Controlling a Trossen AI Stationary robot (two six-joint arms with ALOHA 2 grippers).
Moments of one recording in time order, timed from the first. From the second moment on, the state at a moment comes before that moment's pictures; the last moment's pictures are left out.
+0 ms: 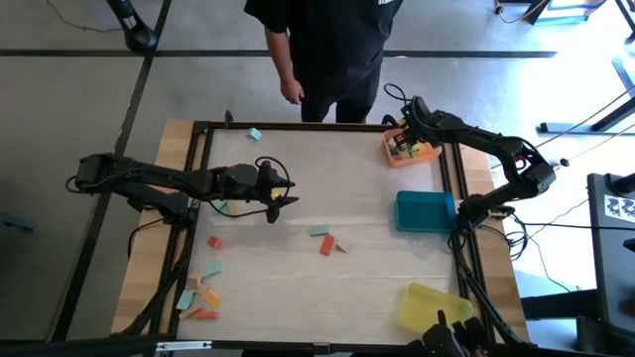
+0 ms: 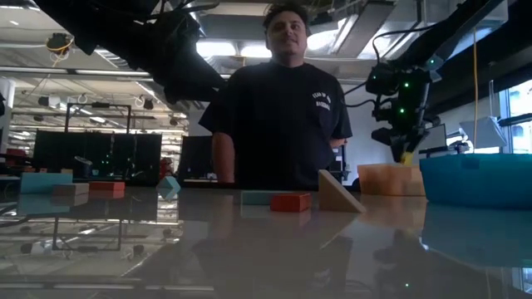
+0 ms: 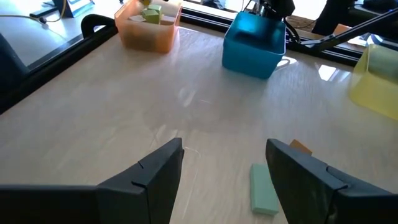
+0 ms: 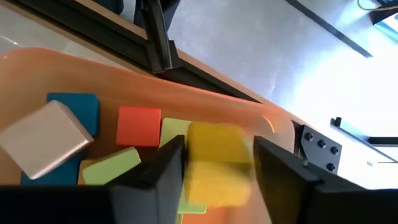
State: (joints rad) left arm 0.08 1.17 0.56 0.19 -0.14 -0.20; right arm -0.92 1.46 0.91 -0.53 0.41 0.07
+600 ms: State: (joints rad) left arm 0.06 1.17 0.56 0.13 -0.14 -0.07; right arm -0.56 1.27 0.91 -0.50 0.22 0.02
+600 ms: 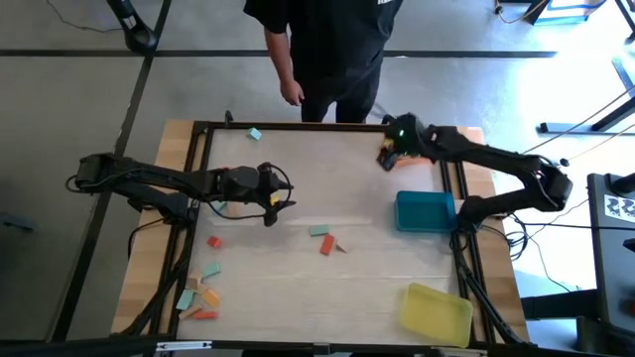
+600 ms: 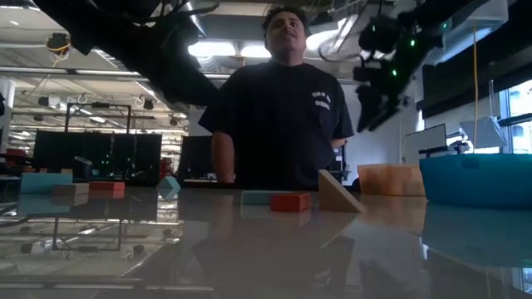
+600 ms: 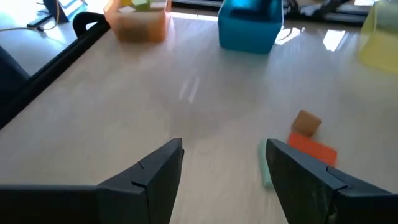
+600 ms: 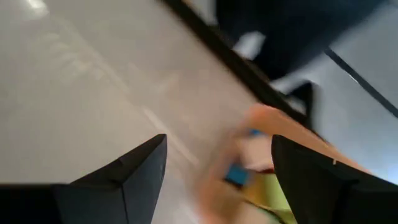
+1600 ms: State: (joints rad) left arm -0.29 1.17 0.84 -0.59 -0.25 -0.35; right arm 0.10 1.27 0.61 0.08 0.18 0.07
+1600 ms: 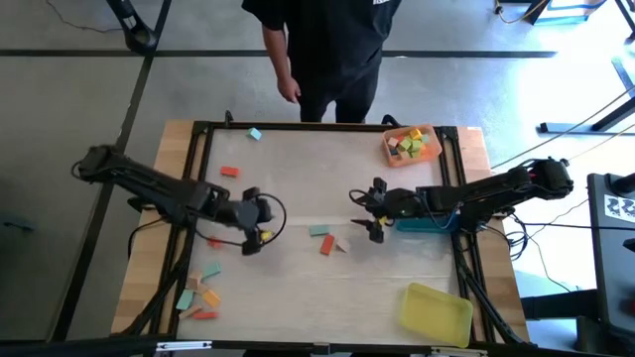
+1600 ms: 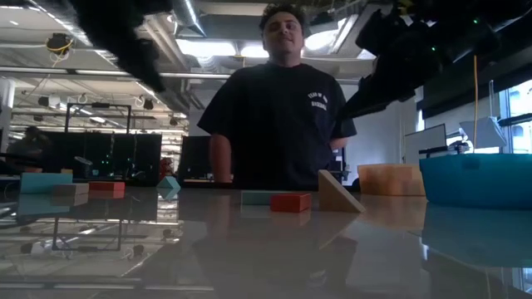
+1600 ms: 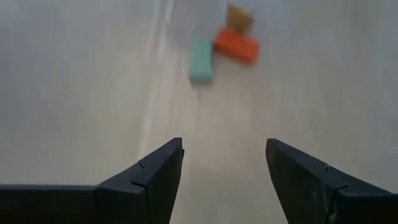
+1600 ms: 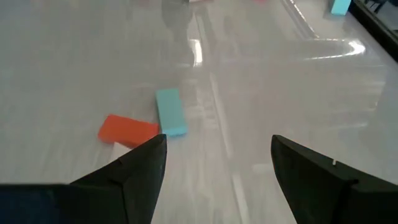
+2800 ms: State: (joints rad) left arm -0.25 1.23 0.58 -0.86 -0.37 -1.32; right arm 0.10 1.27 0.61 0.10 0.23 0.22
